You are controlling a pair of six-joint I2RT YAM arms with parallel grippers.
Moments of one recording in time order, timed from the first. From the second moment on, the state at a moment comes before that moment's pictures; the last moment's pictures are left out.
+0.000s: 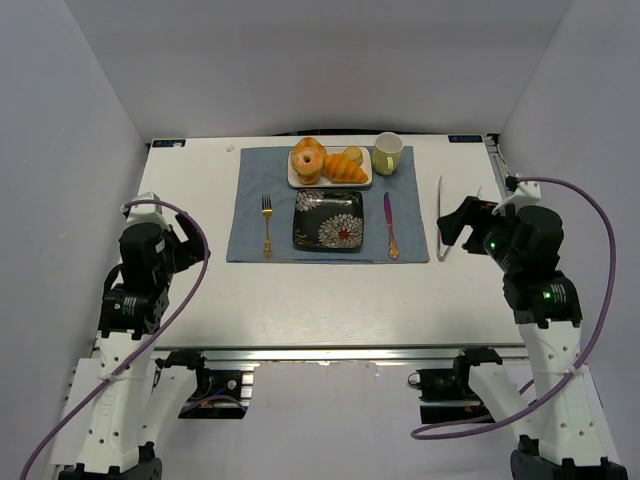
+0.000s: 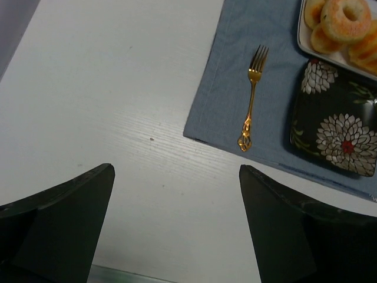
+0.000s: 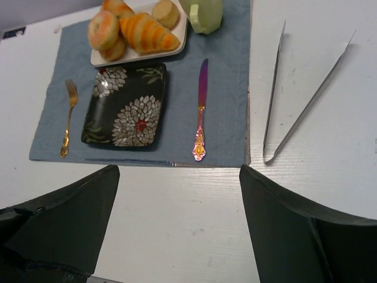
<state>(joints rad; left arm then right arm) -0.07 0.67 0.95 -0.74 -0.21 -0.33 0.09 0.70 1.00 -0.64 -0.17 0.29</state>
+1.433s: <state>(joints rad) -0.07 0.80 0.86 -0.68 -0.08 -0.36 -0.04 1.87 1.20 -0.40 0.03 0.27</state>
